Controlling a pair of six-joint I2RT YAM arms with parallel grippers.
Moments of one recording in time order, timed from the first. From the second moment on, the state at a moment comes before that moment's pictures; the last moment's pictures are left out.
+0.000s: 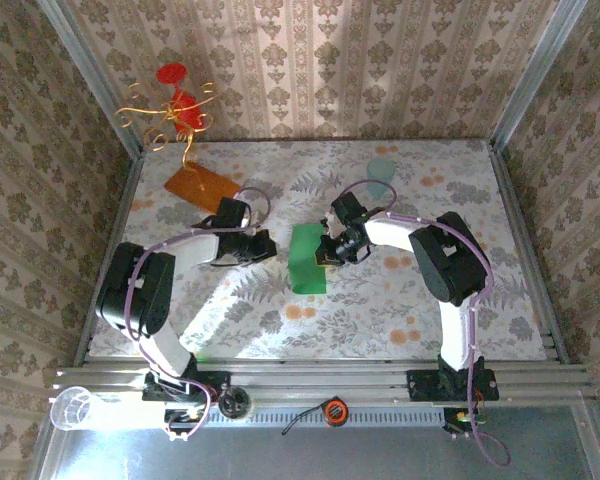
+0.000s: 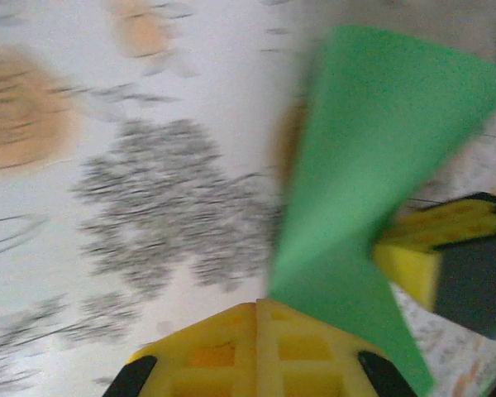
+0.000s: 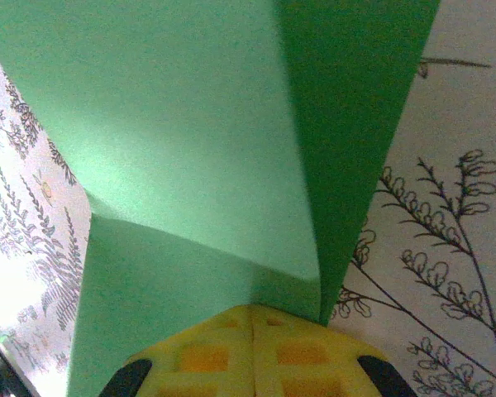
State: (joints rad) left arm -0.41 1.68 0.91 -0.24 0.53 -0.55; right arm 0.49 2.02 1.24 -0.45 -0.50 0.44
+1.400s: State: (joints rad) left arm -0.53 1.95 1.08 -0.03 0.66 -0.70; right arm 0.48 2.03 1.24 -0.45 -0.51 0.42
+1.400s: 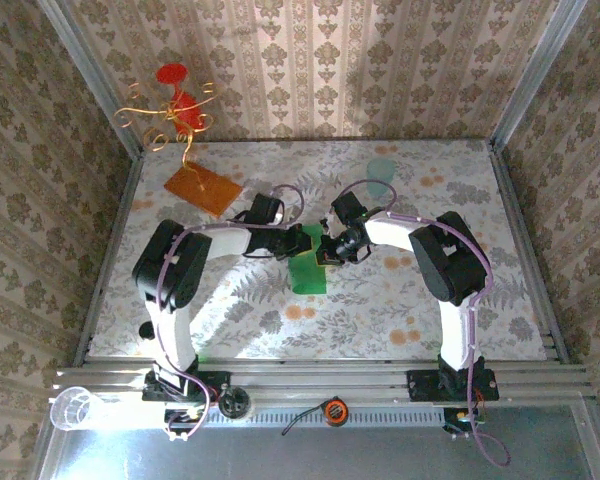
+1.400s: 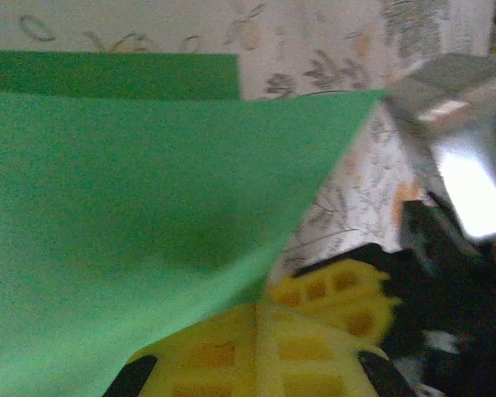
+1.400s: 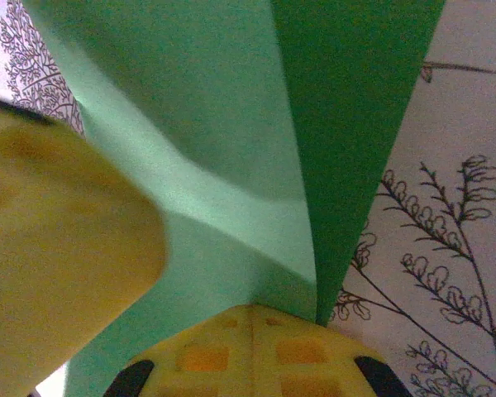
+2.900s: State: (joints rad) left arm -0.36 2.04 1.20 -0.17 0.58 -0.65; right arm 0.48 2.03 1.23 -0.44 -0.50 0.41
